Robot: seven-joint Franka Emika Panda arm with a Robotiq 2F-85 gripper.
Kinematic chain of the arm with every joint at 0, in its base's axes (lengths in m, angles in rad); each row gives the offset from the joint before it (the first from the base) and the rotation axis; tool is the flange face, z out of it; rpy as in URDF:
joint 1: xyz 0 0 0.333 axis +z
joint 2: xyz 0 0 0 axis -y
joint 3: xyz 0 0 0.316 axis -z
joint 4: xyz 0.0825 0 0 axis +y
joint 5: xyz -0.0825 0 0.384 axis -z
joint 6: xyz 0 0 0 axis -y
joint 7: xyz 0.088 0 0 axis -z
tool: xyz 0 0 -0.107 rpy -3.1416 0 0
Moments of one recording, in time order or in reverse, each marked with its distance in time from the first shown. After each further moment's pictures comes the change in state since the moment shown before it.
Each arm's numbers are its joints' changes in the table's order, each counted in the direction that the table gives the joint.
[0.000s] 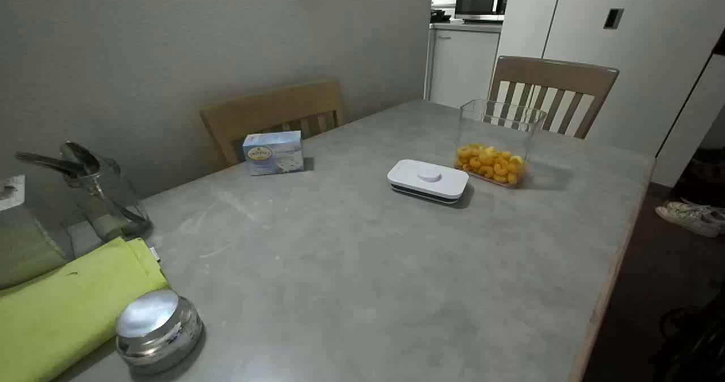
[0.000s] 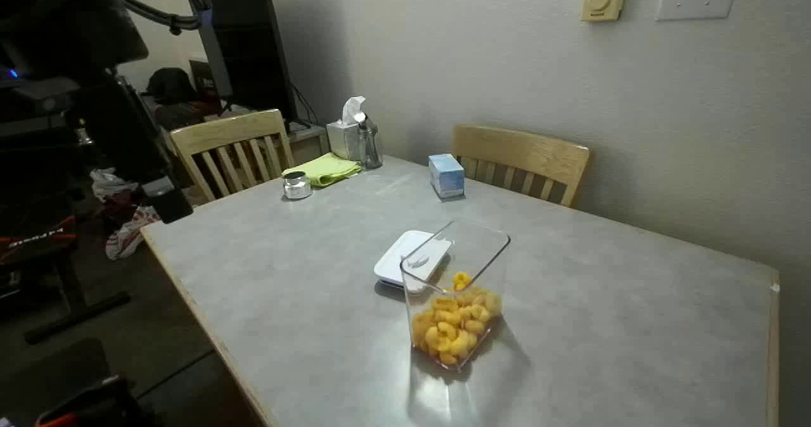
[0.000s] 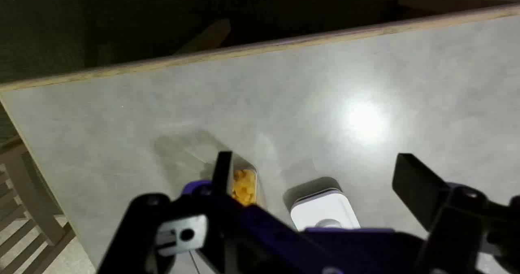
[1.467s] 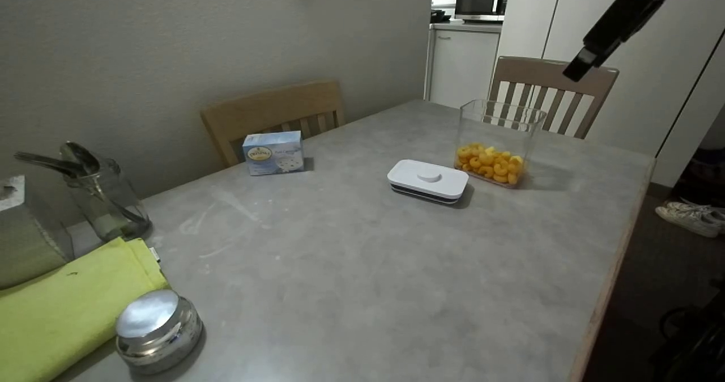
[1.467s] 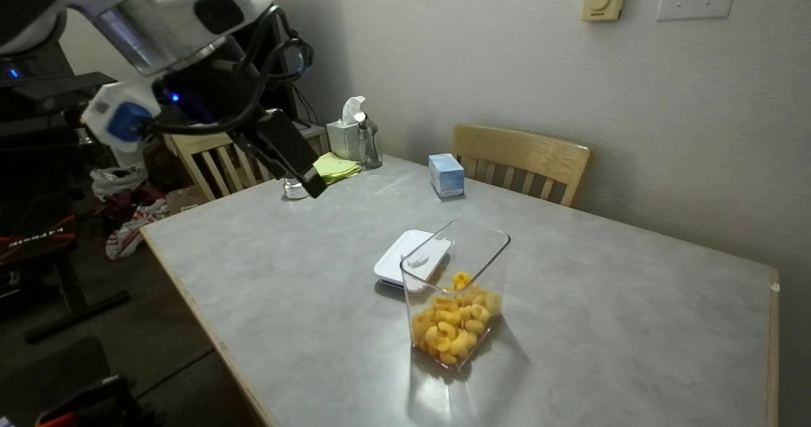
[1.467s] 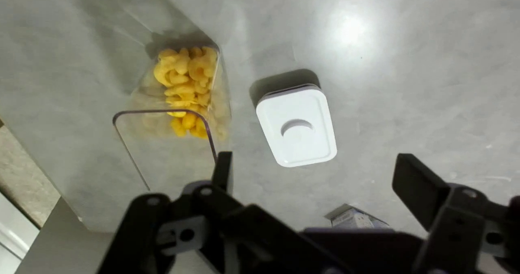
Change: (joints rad) arm 0.102 -0.337 0.042 0.002 -0.039 0.640 -0.101
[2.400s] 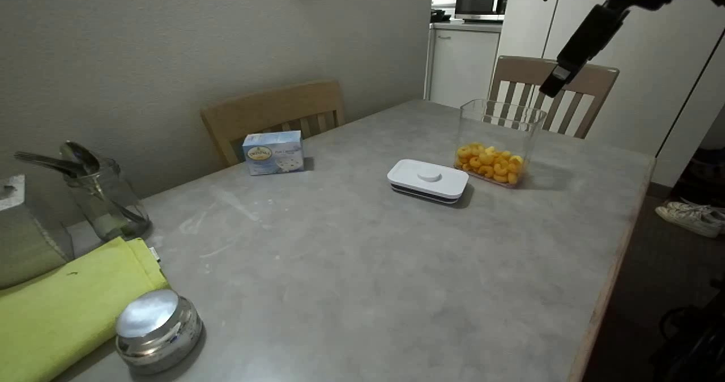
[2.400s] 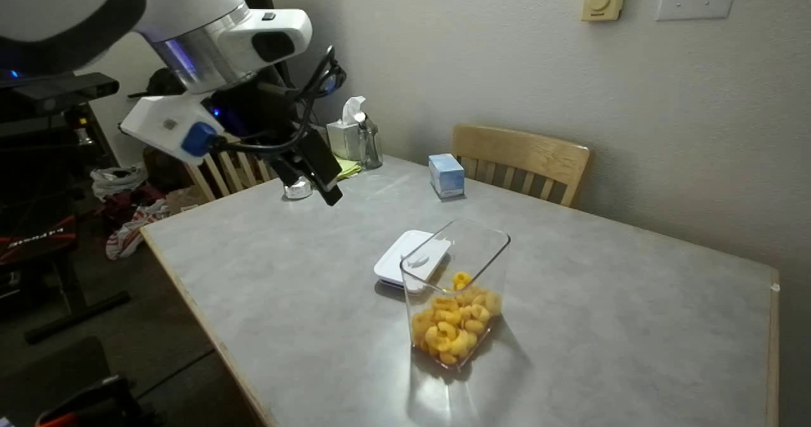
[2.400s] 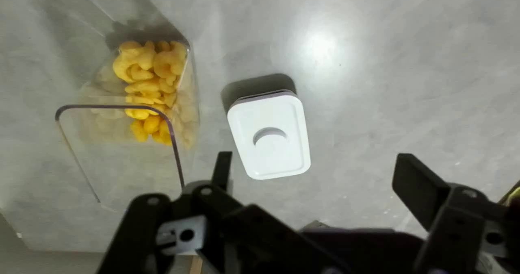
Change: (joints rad) arm 0.123 -0.133 0.098 -0.089 -0.128 -0.025 -0.173
